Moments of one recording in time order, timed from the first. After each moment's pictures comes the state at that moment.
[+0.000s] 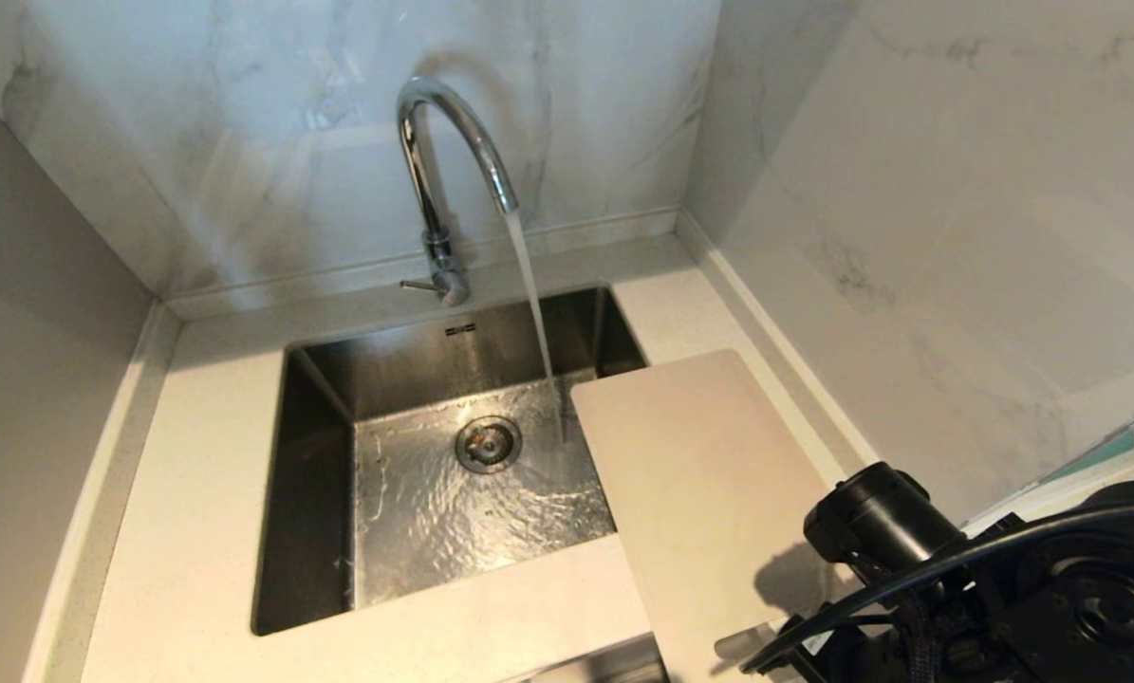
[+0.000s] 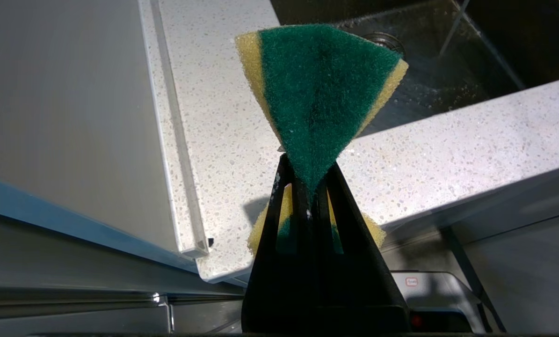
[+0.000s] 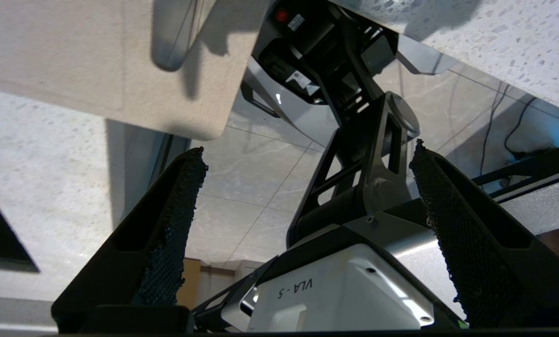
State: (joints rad) left arm 0.00 0.00 -0.05 0.12 0.01 -0.01; right arm 0.47 1.58 -0.76 0.44 0.05 1.34
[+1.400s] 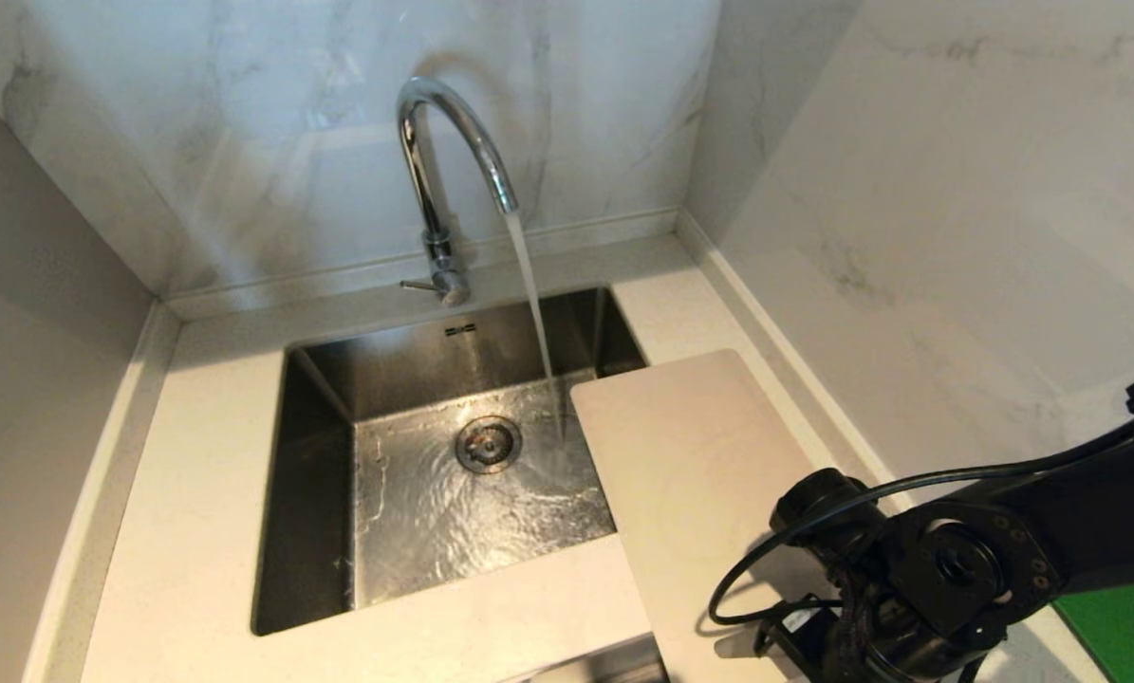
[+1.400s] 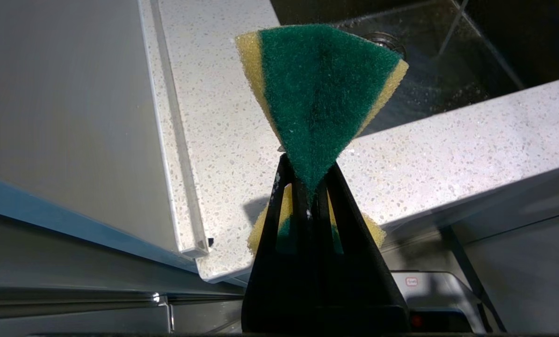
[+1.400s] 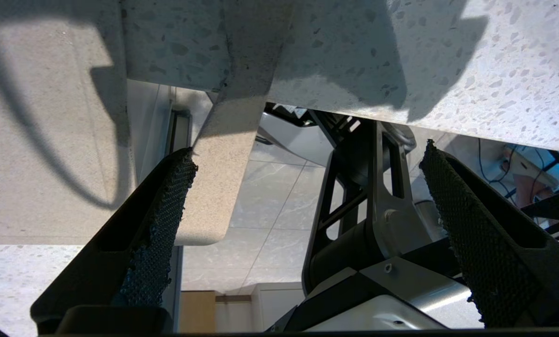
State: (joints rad) left arm 0.00 0.00 -0.05 0.12 0.01 -0.01; right arm 0.38 1.79 -0.80 0.38 0.01 1.36
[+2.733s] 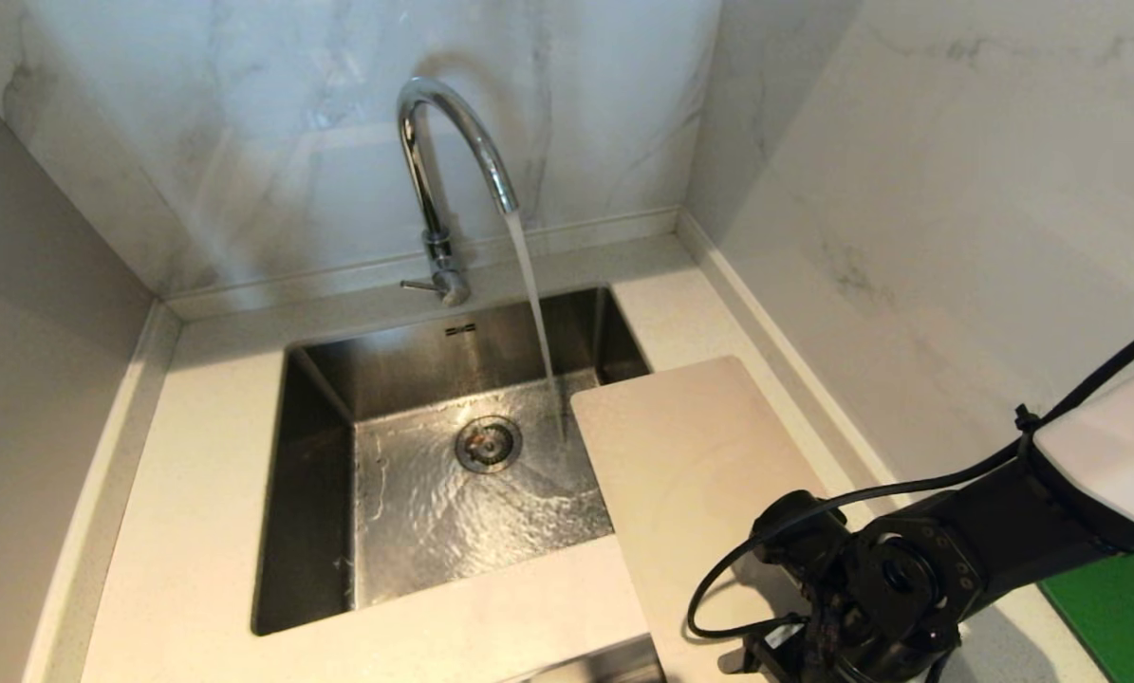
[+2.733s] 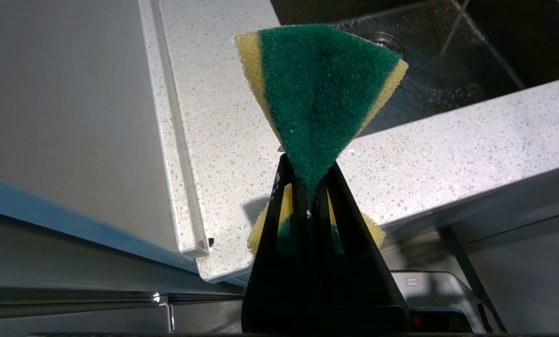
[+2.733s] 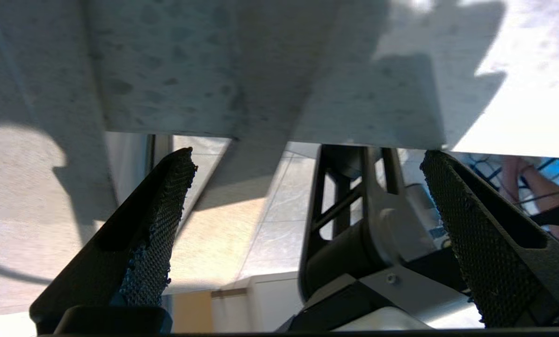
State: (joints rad) left arm 0.00 0.00 -0.05 0.12 0.01 -0.01; right arm 0.38 1.91 -0.79 0.31 0.03 1.38
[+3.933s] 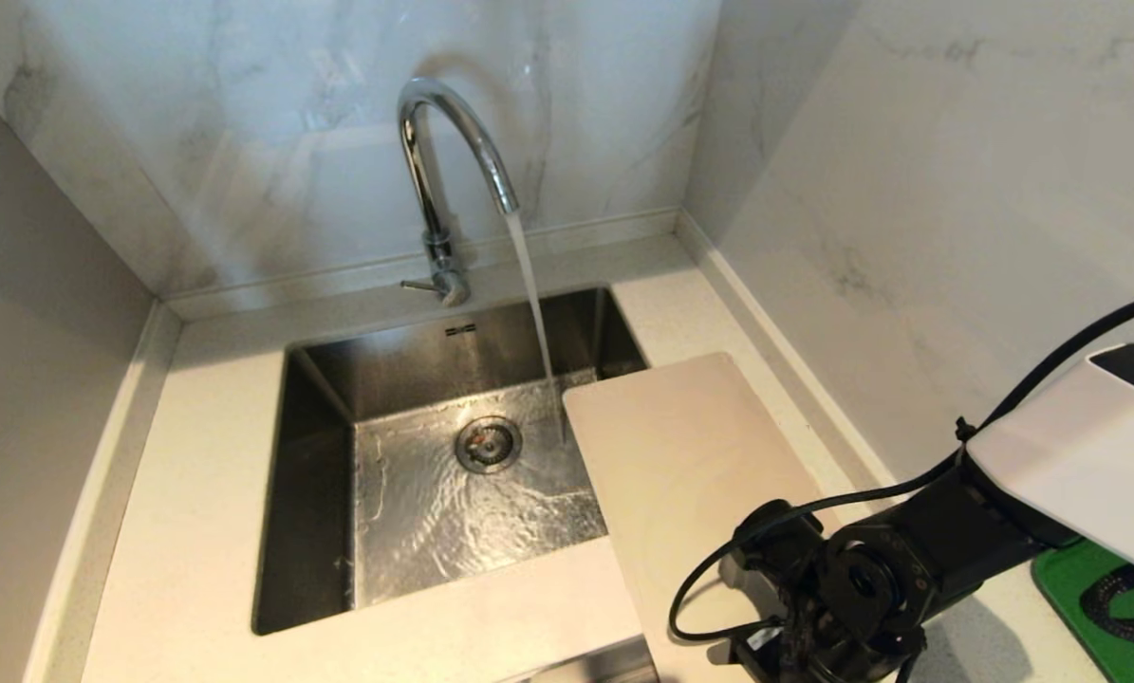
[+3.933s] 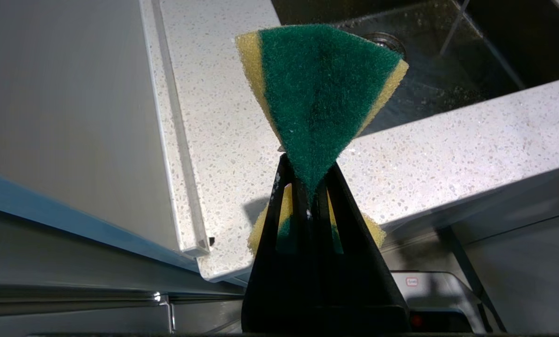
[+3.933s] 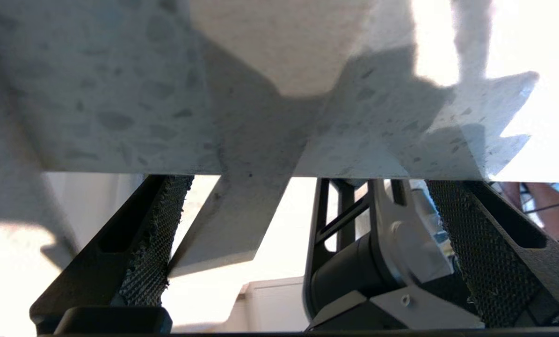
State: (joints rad) left arm 0.00 0.00 -0.05 0.12 0.01 -0.01; right arm 0.38 2.00 -0.80 0.26 0.00 1.37
